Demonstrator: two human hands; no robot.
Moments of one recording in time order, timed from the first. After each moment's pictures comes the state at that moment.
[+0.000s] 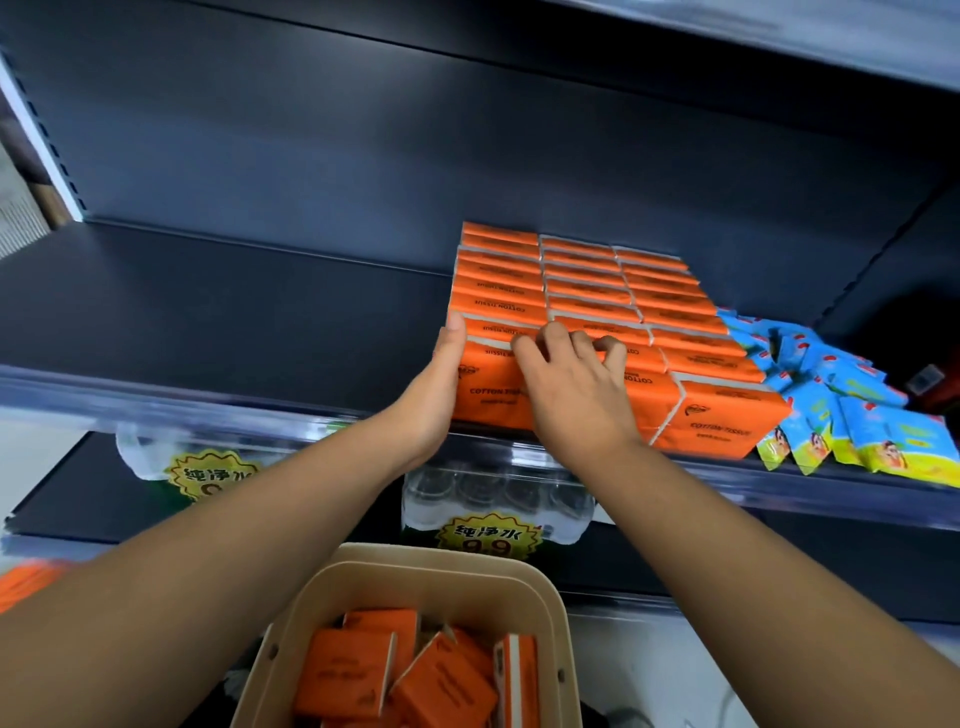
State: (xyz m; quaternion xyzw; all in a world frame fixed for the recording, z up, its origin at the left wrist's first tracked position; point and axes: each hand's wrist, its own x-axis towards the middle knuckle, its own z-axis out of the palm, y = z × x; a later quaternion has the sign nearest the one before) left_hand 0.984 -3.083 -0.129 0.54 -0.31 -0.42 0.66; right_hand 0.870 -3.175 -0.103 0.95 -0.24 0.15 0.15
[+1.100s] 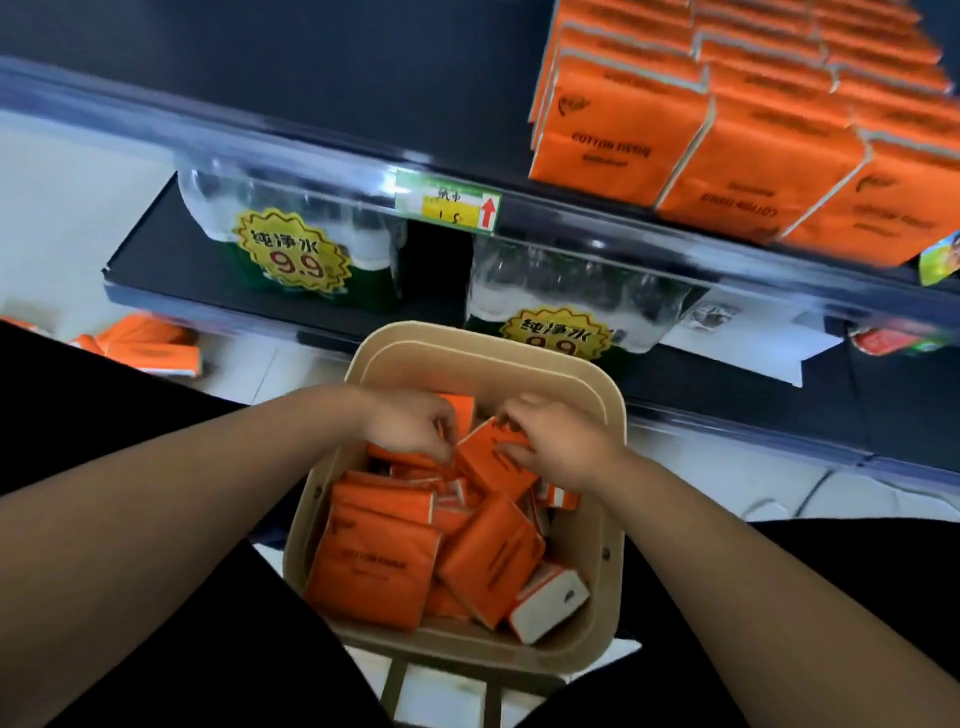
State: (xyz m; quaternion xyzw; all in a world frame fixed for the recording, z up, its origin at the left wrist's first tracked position) left_hand 0.945 -2.942 -0.286 0.74 -0.43 -0.52 0.06; right_hand 0.798 -3.080 -0.279 0.96 -0.11 -0.20 -0.16
